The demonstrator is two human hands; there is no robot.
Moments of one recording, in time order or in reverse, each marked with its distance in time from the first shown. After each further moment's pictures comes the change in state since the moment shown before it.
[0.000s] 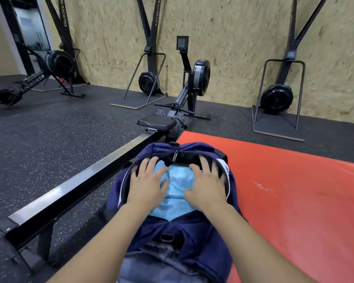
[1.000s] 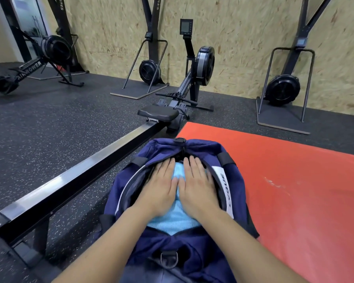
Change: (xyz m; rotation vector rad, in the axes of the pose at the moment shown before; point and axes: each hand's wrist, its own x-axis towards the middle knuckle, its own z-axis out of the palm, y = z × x) left_hand 0.002 -0.006 0.056 -0.278 -0.167 0.154; right_hand 0.026 -0.004 0.081 0.011 0.172 -0.186
